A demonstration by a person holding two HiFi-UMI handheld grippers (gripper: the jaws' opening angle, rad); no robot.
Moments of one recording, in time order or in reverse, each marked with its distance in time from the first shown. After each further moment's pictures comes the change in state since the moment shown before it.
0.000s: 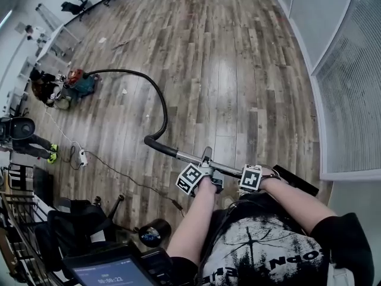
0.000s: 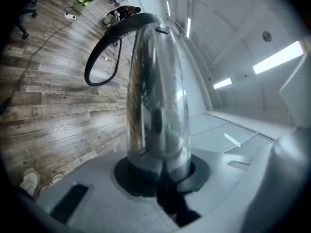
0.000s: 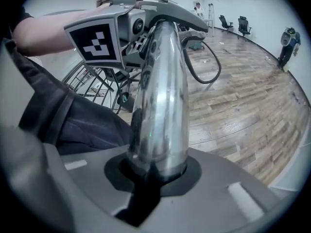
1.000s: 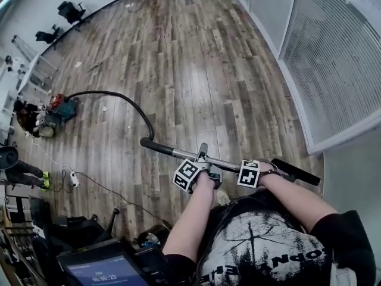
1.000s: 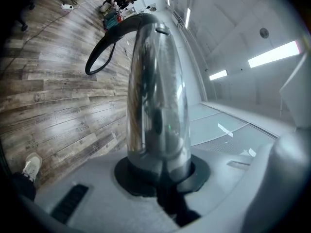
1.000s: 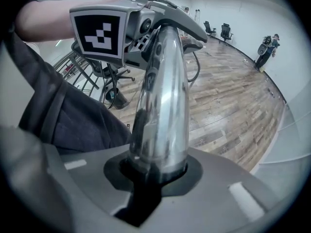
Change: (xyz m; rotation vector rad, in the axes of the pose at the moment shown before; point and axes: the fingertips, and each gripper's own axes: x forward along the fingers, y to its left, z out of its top) left arm -0.043 -0.012 -0.109 0.006 0.121 -0.038; right arm -0.013 0.067 -0.090 0.092 0.004 -0.218
